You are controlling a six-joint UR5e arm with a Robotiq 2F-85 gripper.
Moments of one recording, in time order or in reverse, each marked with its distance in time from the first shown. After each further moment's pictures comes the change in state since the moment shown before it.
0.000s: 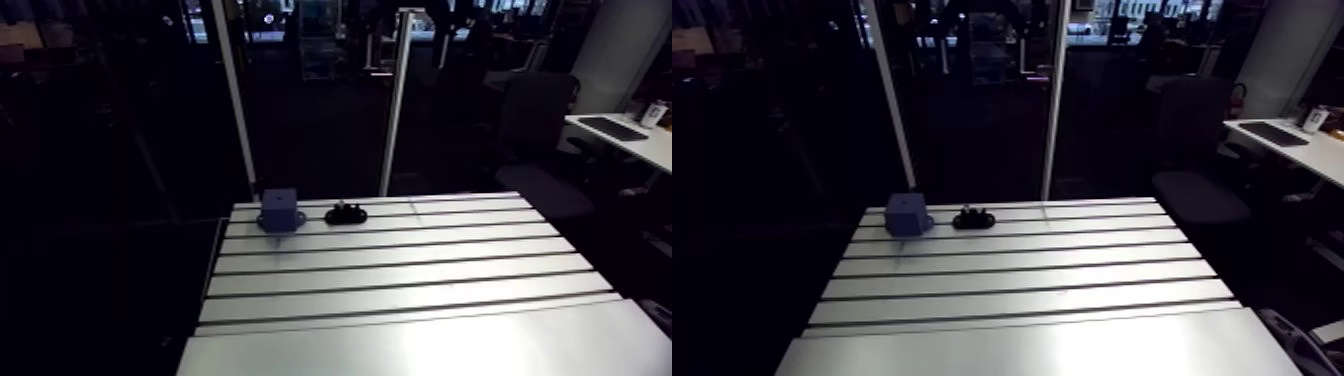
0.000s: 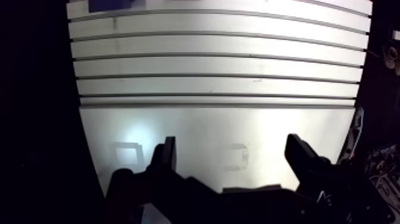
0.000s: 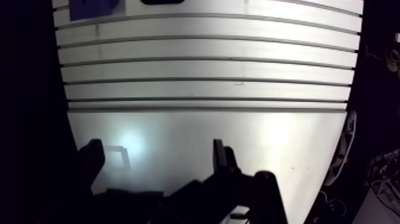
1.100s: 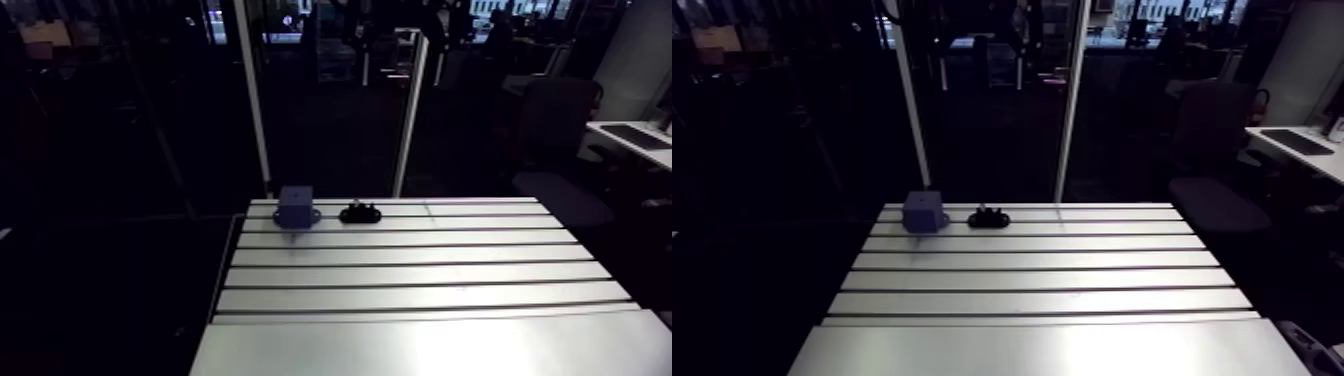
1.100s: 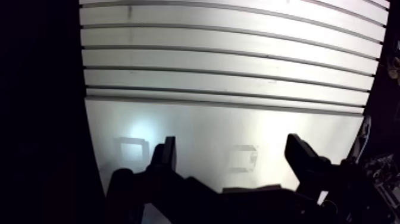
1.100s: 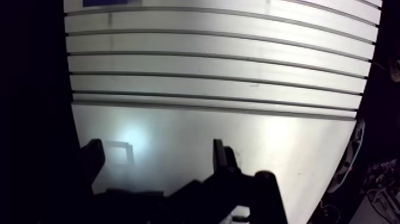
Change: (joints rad) arm 0.057 -0.005 0.052 -0.035 0.011 -0.005
